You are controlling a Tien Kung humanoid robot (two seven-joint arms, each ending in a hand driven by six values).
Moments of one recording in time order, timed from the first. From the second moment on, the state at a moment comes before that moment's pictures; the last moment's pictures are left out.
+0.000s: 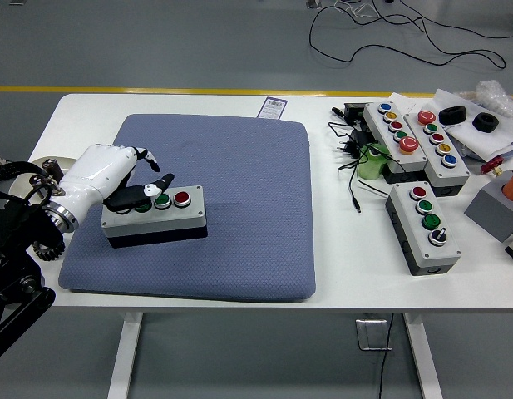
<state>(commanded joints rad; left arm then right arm) -0.36 0.51 -1.00 -1.52 2.11 0.05 0.17 0.10 -0.03 1.67 0.18 -1.60 -0.17 -0.23</state>
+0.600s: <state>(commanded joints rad) -0.33 0.51 -0.98 -1.53 2.11 0.01 0.17 0.10 -0.03 1.67 0.18 -1.59 -0.17 -0.23</state>
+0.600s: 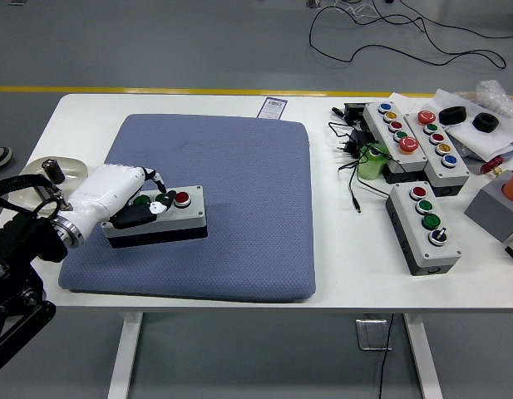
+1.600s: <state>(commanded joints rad) -0.37 0.50 -0.90 -1.55 2.14 0.10 0.19 0.10 -0.02 1.67 0.18 -1.60 -0.17 -0.24</state>
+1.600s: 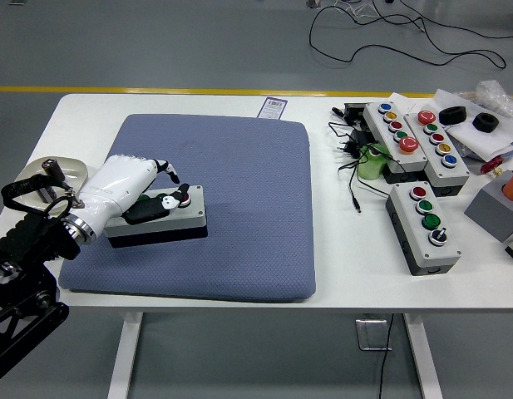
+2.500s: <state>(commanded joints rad) -0.40 0.48 -0.84 -1.47 2.15 0.03 0.22 0.10 -0.02 1.66 0.18 -1.59 -0.17 -0.24</state>
